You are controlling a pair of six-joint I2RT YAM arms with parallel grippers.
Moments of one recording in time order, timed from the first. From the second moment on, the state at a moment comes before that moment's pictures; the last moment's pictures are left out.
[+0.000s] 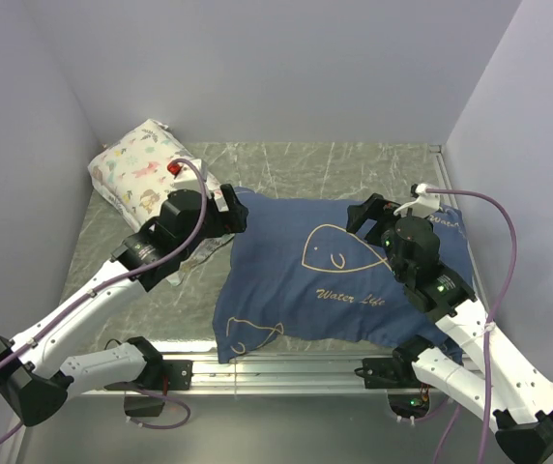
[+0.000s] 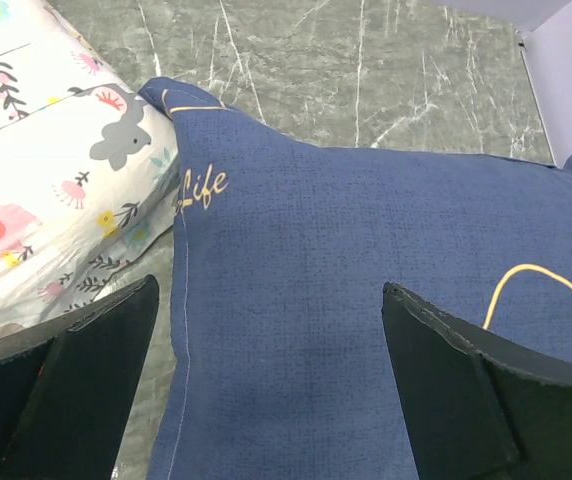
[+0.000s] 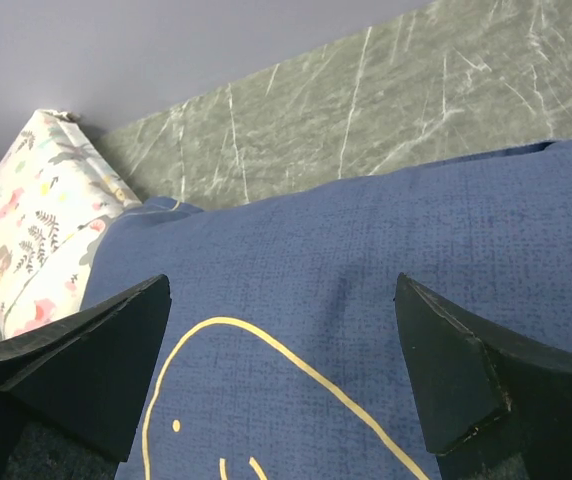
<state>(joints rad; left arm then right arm) -0.70 1.05 1.06 -0.41 -0.36 -0.59 0.54 0.76 0.80 -0.28 0.44 0.56</state>
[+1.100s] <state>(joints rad) -0.83 1.32 0.92 -0.24 -0.07 -0.57 0.54 0.75 0.80 -0.41 0.34 0.43</state>
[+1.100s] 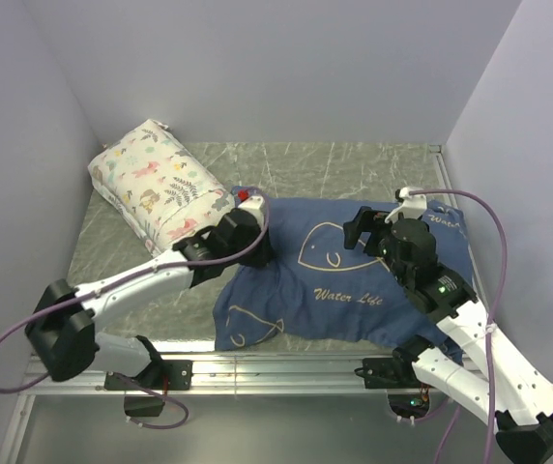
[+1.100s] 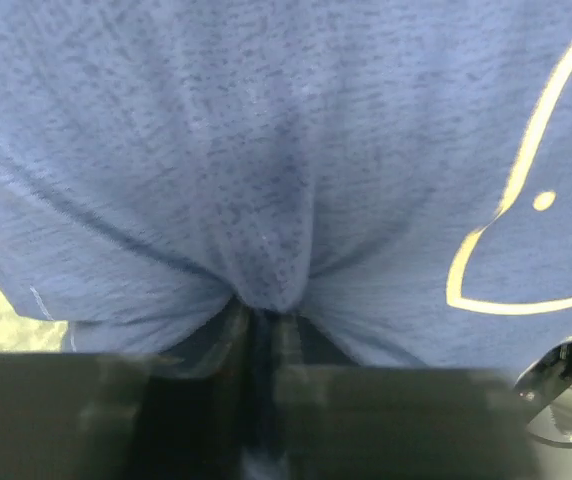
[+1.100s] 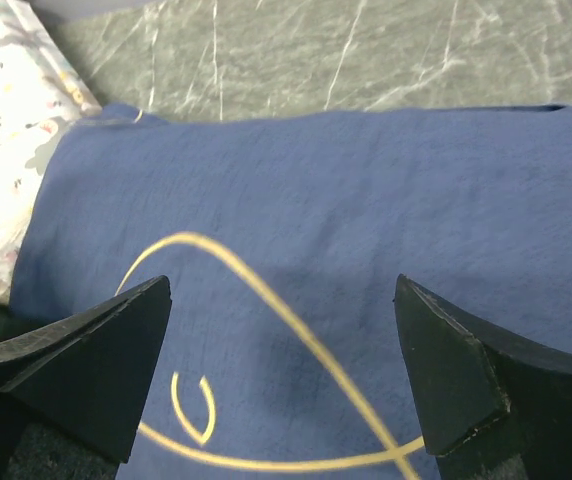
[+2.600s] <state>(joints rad) -0.45 1.94 2.02 -0.47 -0.05 -0.41 1.03 1.58 1.01 -0.39 0.86 0.19</state>
